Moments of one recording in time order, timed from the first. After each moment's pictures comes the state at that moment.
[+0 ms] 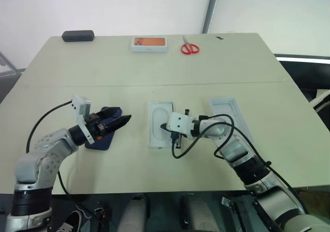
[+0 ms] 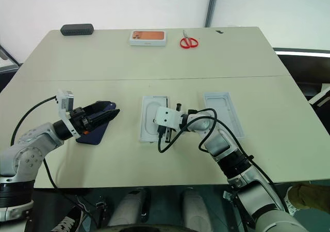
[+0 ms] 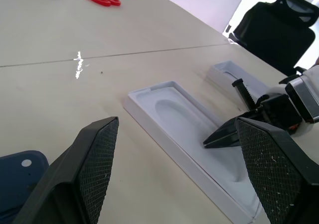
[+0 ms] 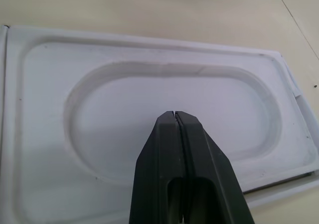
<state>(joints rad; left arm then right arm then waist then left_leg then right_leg) -0.18 0.60 0.26 -0.19 -0.76 0.64 -0.78 -0.56 -0.41 0.43 0.07 -0.18 0.19 0.86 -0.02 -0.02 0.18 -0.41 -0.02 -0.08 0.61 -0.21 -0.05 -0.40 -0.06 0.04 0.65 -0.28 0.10</state>
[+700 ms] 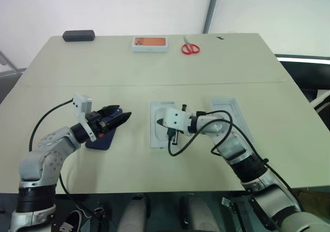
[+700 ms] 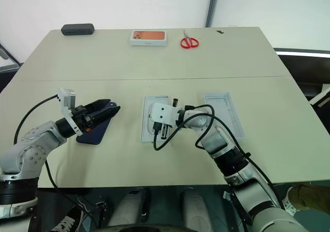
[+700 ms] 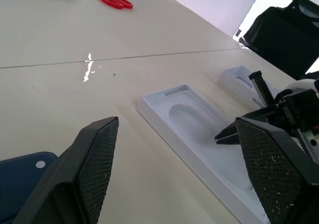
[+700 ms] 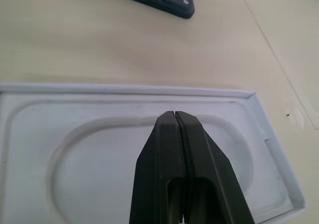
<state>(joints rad) -0.21 0.58 0.25 -0.16 -0.75 0.65 -0.75 -0.59 -0.35 0.42 0.03 -0.18 0.22 0.83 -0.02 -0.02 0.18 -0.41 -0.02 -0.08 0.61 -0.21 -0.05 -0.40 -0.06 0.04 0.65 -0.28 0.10</state>
